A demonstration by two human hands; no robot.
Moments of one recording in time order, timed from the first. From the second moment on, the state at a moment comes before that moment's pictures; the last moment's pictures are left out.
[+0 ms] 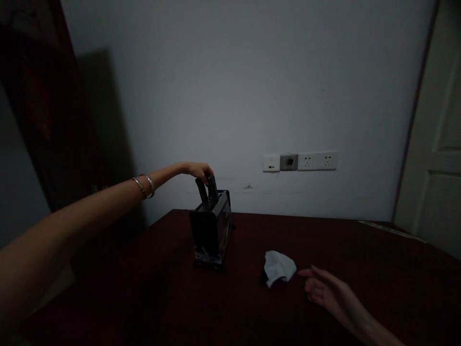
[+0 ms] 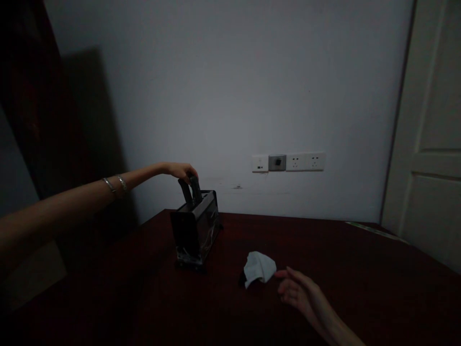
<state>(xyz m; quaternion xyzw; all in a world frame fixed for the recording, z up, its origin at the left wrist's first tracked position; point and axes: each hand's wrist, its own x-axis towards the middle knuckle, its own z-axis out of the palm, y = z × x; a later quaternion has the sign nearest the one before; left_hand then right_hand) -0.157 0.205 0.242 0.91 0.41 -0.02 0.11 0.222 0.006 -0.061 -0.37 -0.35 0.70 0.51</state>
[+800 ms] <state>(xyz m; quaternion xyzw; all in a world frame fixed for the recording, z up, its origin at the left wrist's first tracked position) -0.149 0.198 0.327 0.89 0.45 -0.02 0.08 0.223 0.009 -0.065 -0.37 -0.33 0.69 0.52</state>
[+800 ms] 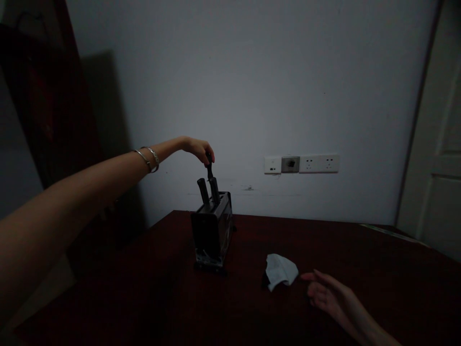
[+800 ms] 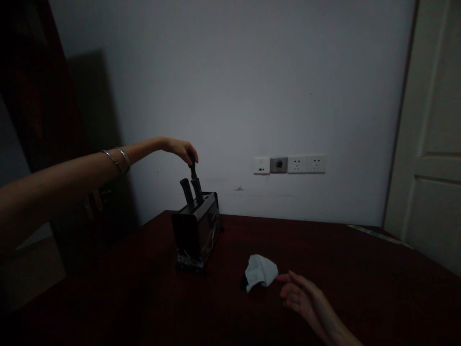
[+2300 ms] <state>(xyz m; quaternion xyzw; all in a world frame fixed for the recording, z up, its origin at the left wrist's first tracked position) -0.151 0.136 0.498 0.83 0.52 0.19 0.04 0.223 0.009 -0.066 -0.36 -0.32 0.70 0.52</state>
